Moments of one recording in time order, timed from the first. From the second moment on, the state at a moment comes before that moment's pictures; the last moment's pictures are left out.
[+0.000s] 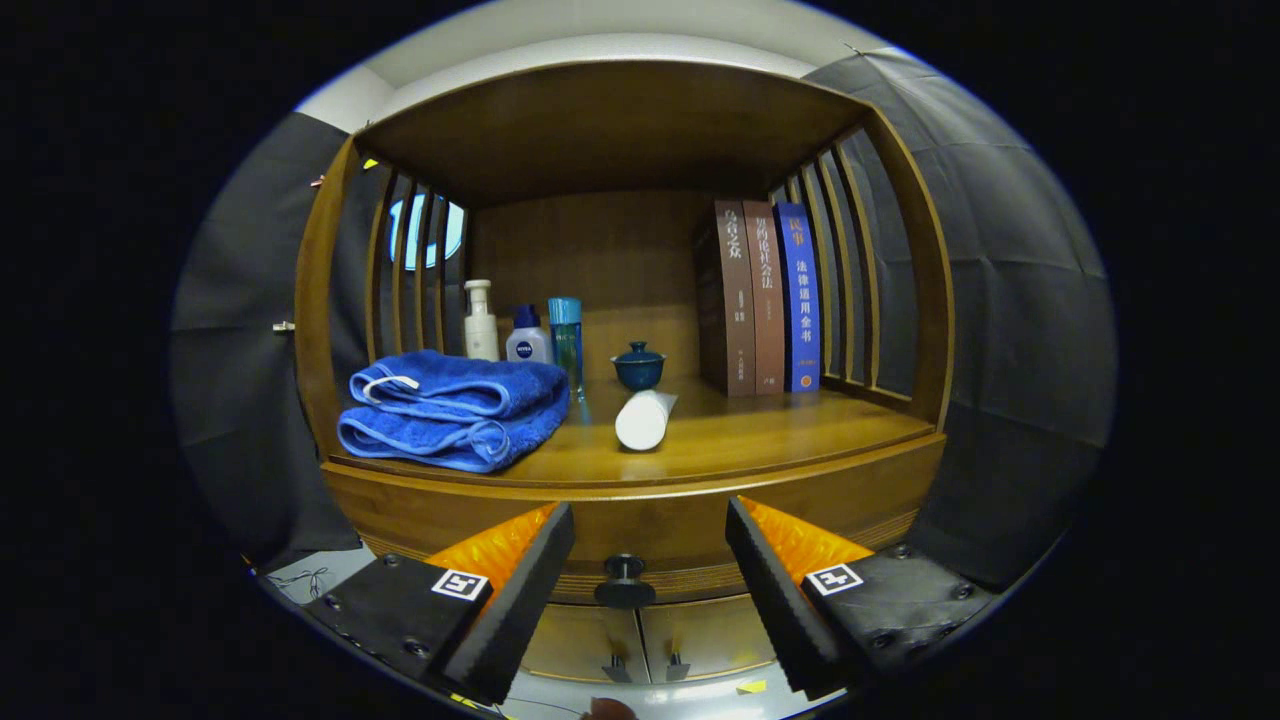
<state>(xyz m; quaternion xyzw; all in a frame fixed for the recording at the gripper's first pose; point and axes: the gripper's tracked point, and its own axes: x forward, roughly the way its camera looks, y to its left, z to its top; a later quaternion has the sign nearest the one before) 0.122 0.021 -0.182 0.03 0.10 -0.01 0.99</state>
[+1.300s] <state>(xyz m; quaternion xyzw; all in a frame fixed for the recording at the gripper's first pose) -0.021 -0.029 0.050 -0.01 0.05 -0.04 1.00</state>
